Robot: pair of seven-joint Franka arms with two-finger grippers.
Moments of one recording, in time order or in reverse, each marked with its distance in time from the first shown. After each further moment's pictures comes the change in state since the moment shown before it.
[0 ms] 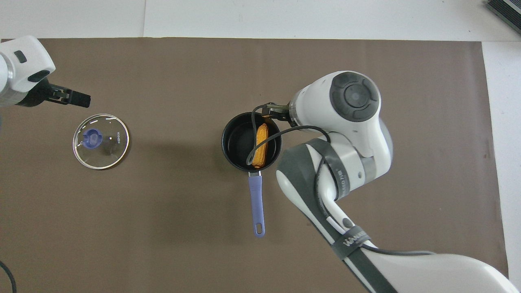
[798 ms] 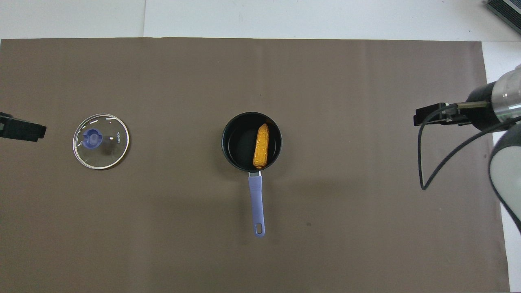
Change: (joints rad) left arm -0.001 -0.152 0.008 0.004 -0.003 -0.234 -0.001; right arm -0.206 -0.210 -0.018 0.026 -0.043 -0.338 -0.281
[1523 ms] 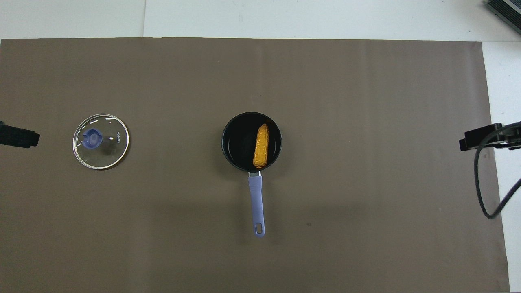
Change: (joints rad) left arm 0.008 0.000 0.010 0.008 -0.008 -0.006 -0.043; right arm -0.028 -0.035 -0.003 0.116 -0.028 -0.234 -0.012
